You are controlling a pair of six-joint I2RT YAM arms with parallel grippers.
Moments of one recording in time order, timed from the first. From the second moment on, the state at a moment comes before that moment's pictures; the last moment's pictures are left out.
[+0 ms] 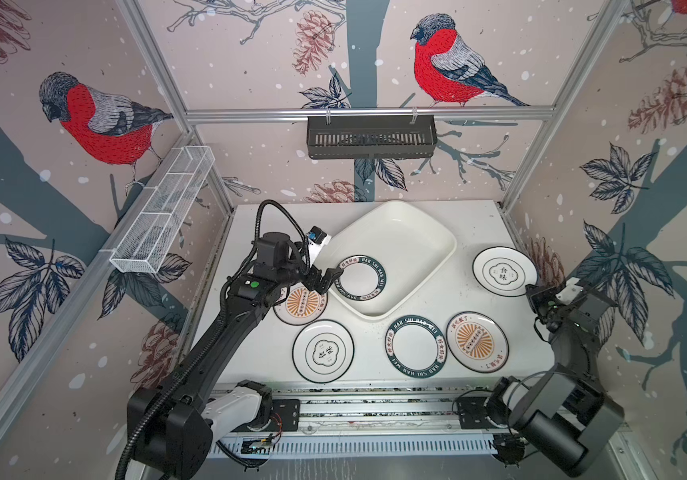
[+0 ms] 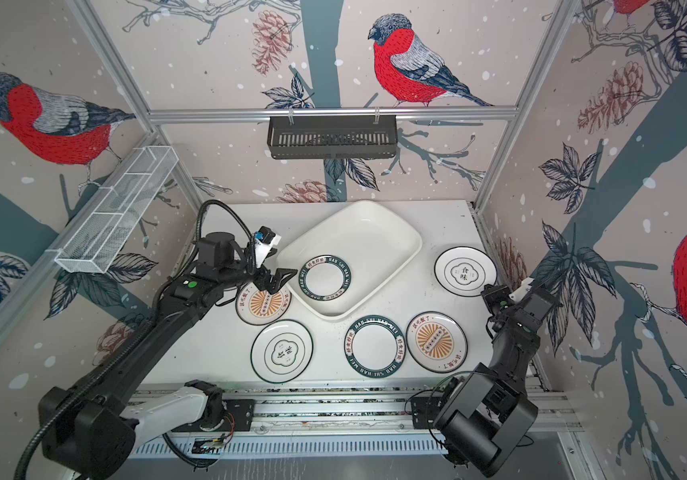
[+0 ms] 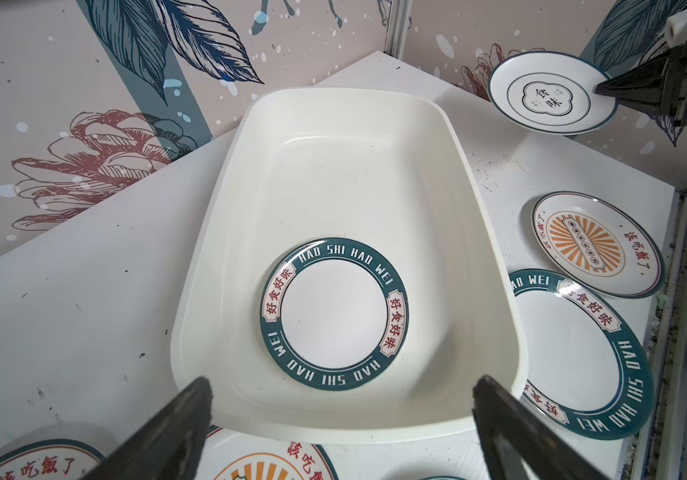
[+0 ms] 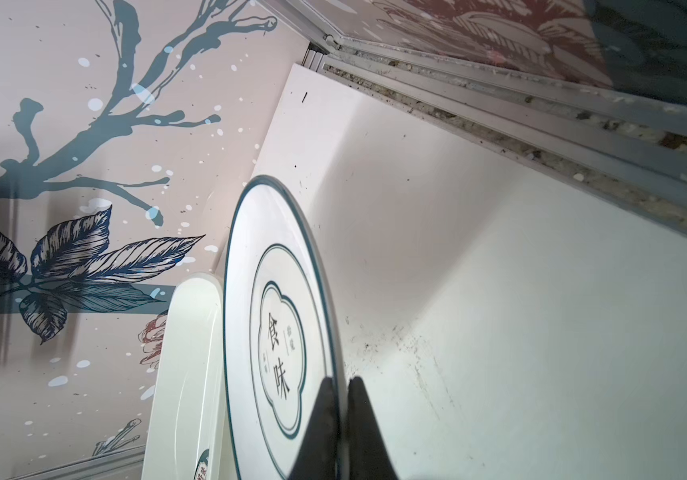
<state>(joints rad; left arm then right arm) -0.30 1.14 0.95 -0.36 0.50 0.25 -0.74 1.05 0.53 -0.09 -0.65 0.62</state>
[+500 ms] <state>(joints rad) -0.30 1.14 0.95 -0.35 0.52 0.24 -0.55 0.99 0.66 -0.19 -0.59 0.64</state>
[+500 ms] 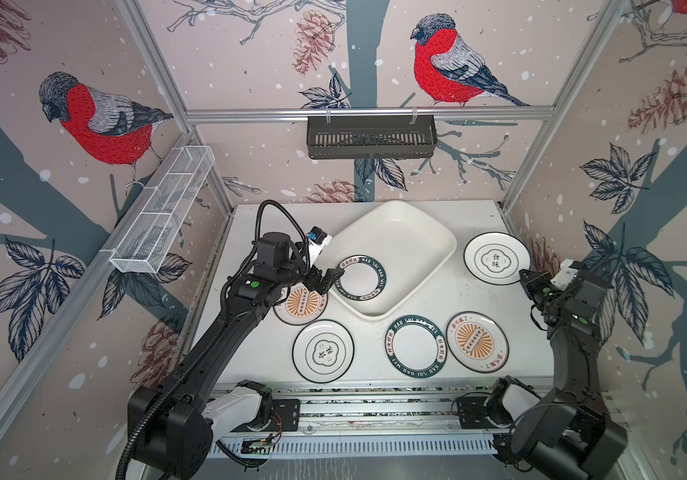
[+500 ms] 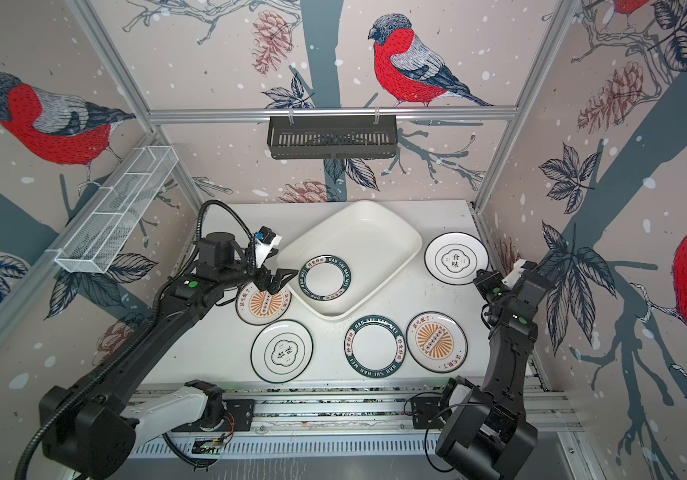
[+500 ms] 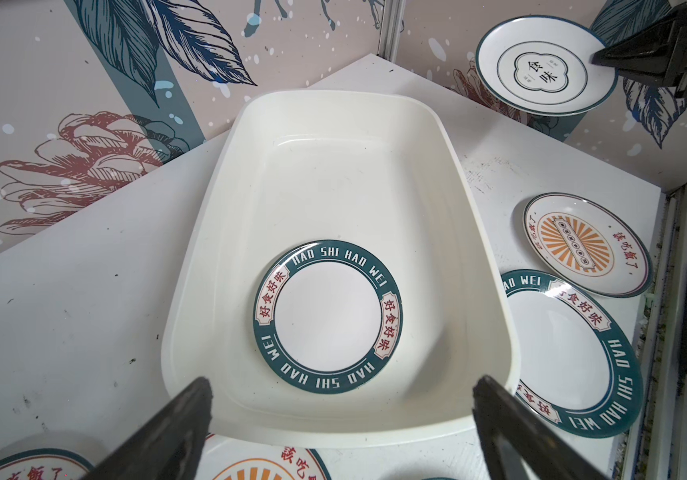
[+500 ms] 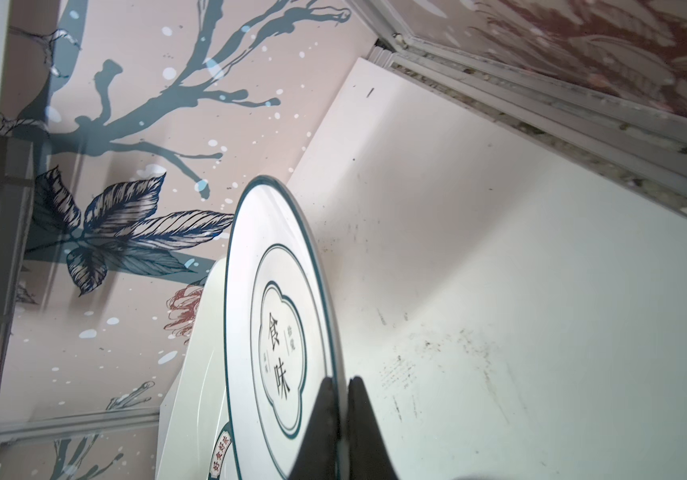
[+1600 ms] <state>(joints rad) -0.30 1.12 1.01 -0.47 0.53 0.33 0.34 1.62 1.17 -0.21 -0.53 0.49</state>
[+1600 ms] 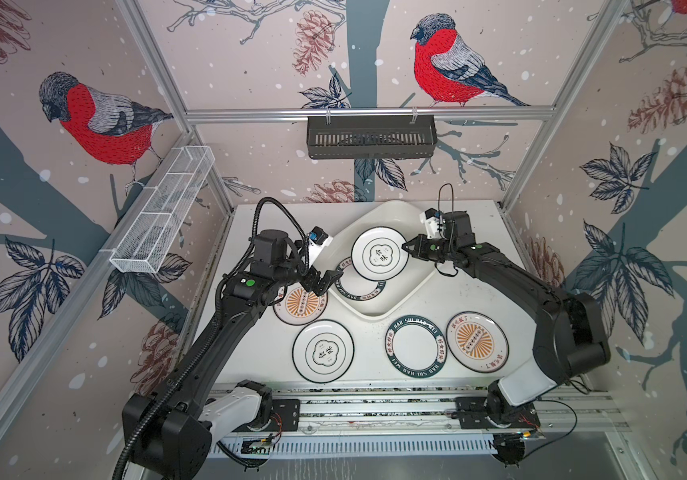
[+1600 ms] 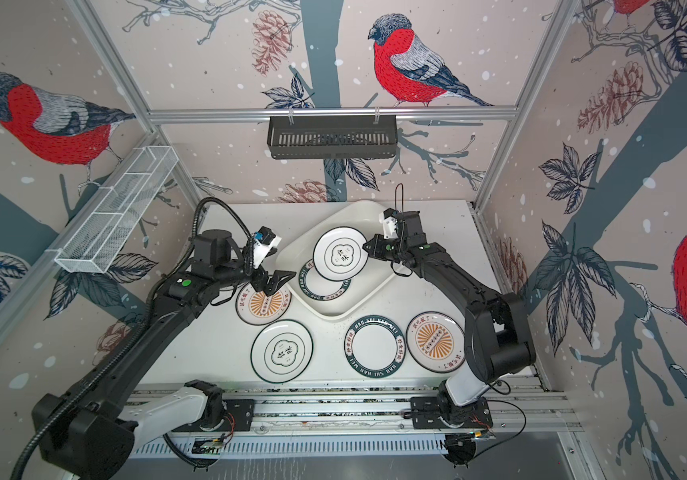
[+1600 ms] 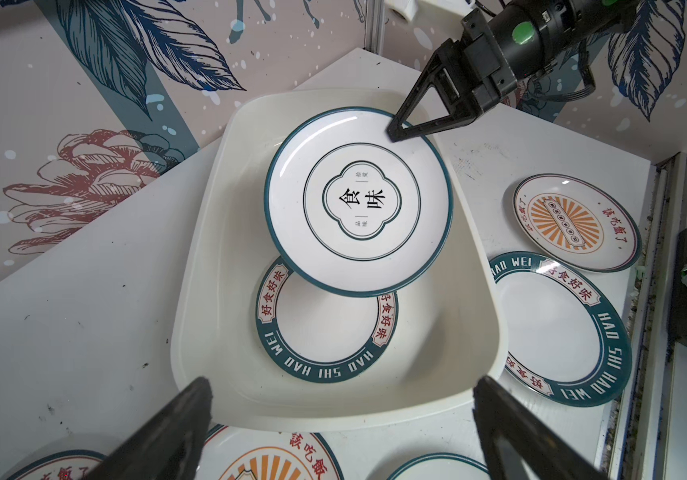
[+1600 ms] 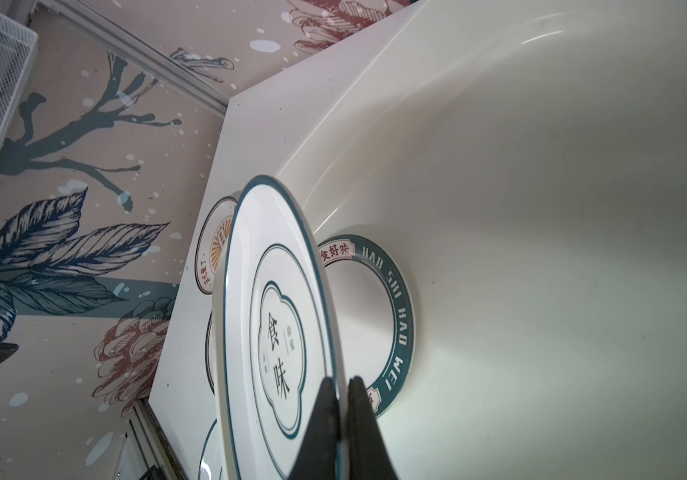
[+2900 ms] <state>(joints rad) -0.30 1.13 1.00 -0.52 0.52 0.34 0.39 1.99 1.35 -0.31 -0.59 0.36</state>
